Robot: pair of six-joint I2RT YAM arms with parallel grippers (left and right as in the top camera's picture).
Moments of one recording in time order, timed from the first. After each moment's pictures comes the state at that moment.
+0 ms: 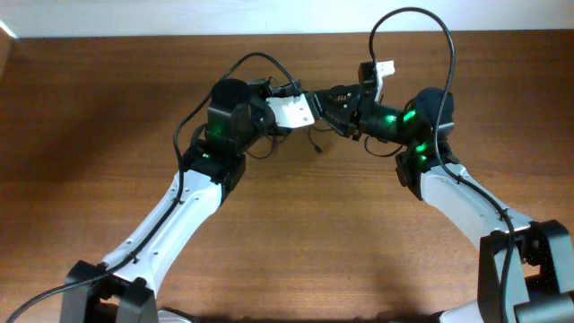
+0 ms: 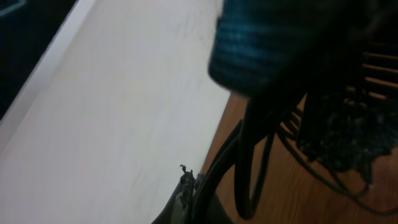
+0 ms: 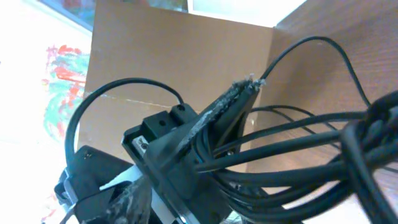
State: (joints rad) left arm -0.38 1.53 1.08 0.19 0.26 0.99; right arm 0.23 1.66 0.94 0.81 -1.01 1.48
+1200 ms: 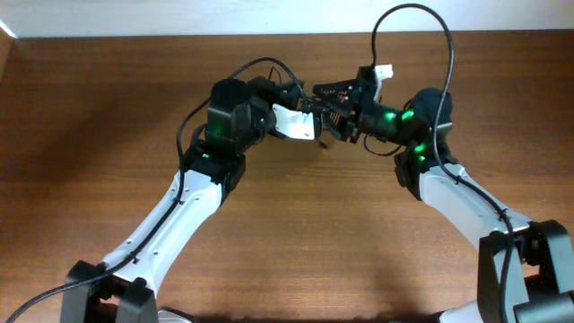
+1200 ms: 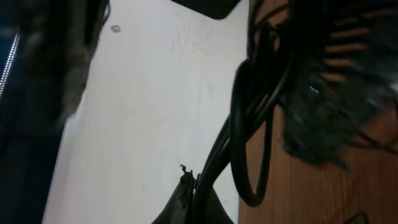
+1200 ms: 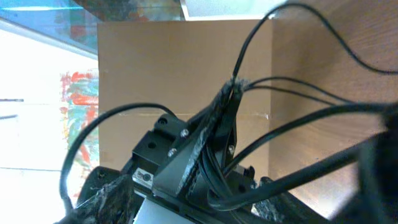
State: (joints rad) left arm -0.38 1.53 1.08 0.20 0.29 1.34; right arm 0.25 1.66 0.94 0.81 -0.99 1.64
